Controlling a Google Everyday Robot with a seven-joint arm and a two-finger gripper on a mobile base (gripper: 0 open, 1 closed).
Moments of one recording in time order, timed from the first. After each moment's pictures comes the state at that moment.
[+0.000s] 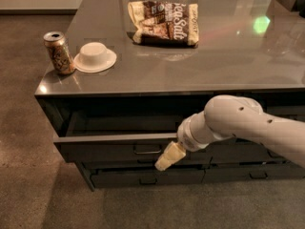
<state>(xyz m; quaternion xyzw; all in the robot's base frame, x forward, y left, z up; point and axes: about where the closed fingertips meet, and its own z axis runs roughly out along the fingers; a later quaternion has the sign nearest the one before) 0.512 -0.063 0.672 -0.47 0.84 0.13 0.25</state>
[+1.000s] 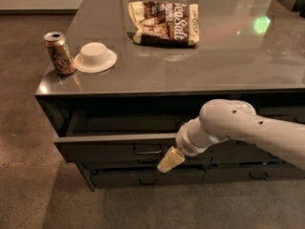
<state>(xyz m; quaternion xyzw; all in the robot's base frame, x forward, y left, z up) 0.499 -0.067 0.644 -0.49 0.83 0.14 0.21</state>
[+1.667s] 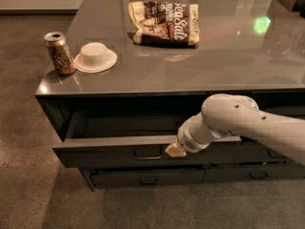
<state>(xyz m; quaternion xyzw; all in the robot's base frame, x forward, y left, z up) 0.502 -0.068 0.655 -0.49 0.83 0.13 0.21</state>
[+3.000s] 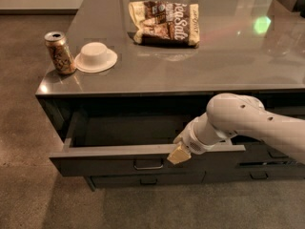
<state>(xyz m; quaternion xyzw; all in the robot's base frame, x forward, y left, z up) 0.497 -0.086 0.655 -0.51 0.83 0.13 0.20</state>
